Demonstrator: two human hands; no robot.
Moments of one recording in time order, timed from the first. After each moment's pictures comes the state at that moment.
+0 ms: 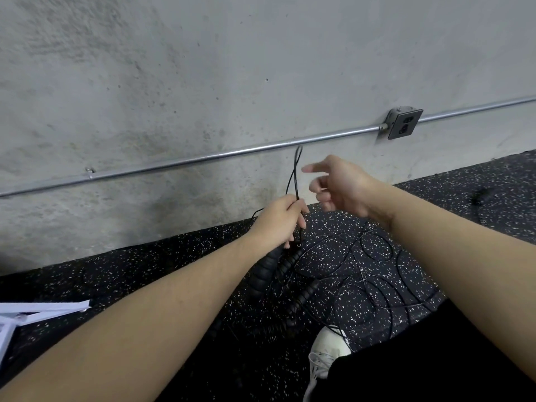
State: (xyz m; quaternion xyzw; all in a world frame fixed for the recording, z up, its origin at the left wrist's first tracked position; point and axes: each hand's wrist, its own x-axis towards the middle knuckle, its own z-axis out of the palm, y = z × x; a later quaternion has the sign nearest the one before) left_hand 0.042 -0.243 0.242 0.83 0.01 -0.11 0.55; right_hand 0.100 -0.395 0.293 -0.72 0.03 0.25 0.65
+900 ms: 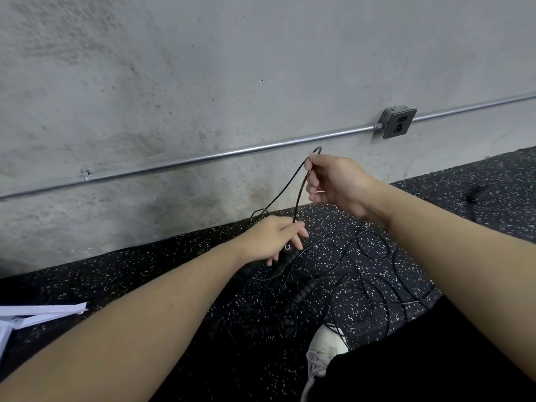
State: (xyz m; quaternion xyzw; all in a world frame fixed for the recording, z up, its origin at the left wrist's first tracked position) left_hand 0.025 -0.225 0.238 0.85 -0.08 -0.21 0.47; right_hand 0.088 -0.389 0.307 -0.68 0.00 0.22 0.70
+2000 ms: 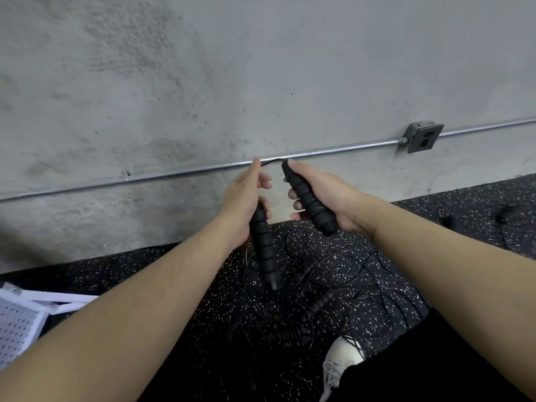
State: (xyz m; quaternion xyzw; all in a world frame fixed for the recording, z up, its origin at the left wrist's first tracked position) left_hand 0.033 -0.172 0.297 0.63 0.18 0.03 0.76; right_hand 0.063 -0.325 0.321 -0.68 0.00 0.27 0.69
